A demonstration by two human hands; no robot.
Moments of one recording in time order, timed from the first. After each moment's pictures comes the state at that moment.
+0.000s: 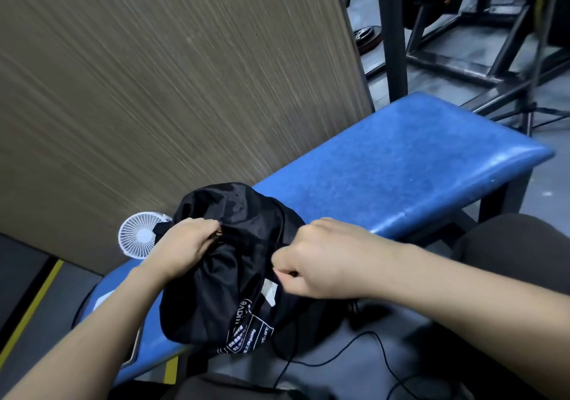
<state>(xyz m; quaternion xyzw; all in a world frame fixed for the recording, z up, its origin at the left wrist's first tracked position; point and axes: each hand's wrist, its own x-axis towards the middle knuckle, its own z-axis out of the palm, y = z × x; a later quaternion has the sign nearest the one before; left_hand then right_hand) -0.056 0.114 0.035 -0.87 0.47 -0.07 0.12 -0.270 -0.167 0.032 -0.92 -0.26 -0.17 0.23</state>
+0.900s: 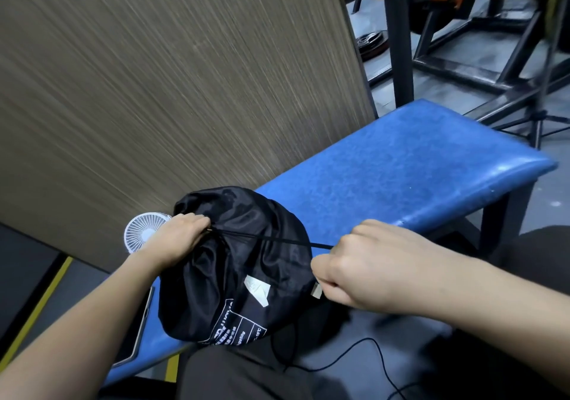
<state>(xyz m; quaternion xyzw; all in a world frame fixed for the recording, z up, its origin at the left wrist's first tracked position) -0.030 0.123 0.042 -0.87 0.43 -0.09 0.22 -0.303 -0.213 0.020 -0.93 -0.25 -0.25 0.08</state>
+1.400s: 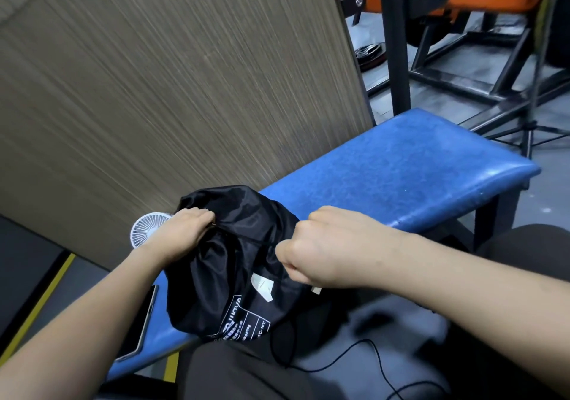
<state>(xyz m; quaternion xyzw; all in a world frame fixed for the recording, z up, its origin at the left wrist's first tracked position) -0.051 0.112 0.063 -0.89 0.41 -0.06 0.21 -0.295 -0.182 0.068 -0.94 -0.28 -0.19 0.08</state>
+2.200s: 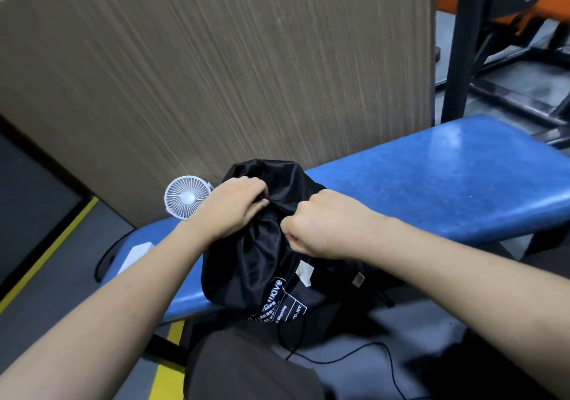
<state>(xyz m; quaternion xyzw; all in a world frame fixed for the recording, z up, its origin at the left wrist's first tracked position) -0.086 0.110 0.060 -0.87 0.45 -0.16 0.08 -0.218 -0.097 0.055 -0.93 -0.32 -0.19 0.00</state>
